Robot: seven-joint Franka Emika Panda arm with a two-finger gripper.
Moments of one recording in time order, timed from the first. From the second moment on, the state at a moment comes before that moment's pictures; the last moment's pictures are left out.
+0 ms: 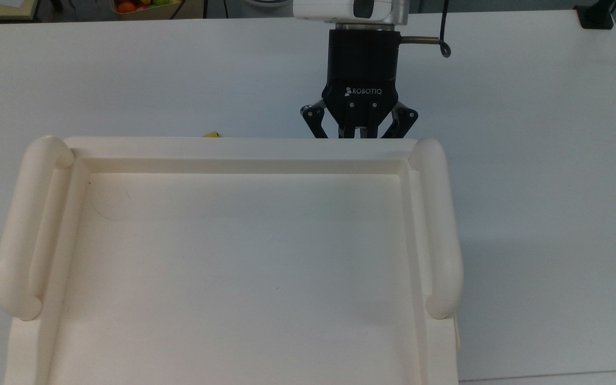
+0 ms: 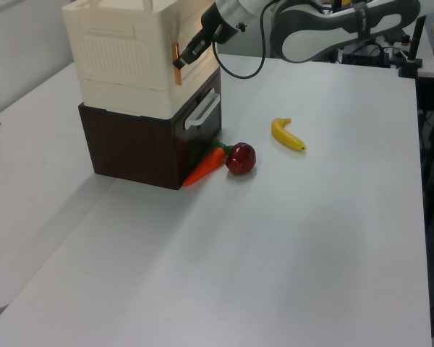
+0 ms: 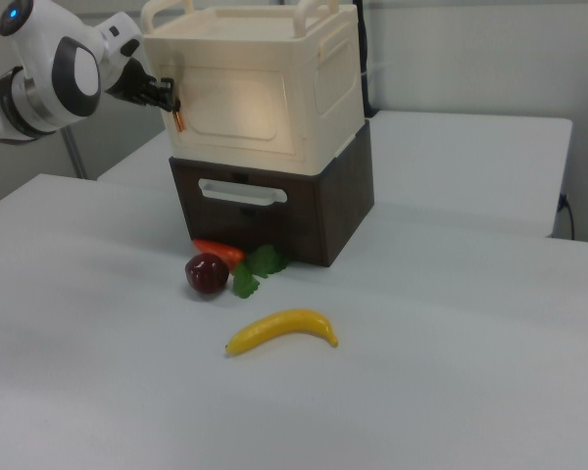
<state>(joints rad) 0.33 0.41 -0.07 -1.37 -0.30 2.58 0.28</state>
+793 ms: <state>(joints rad) 0.33 0.37 -0.06 -1.39 -0.30 2.46 0.32</state>
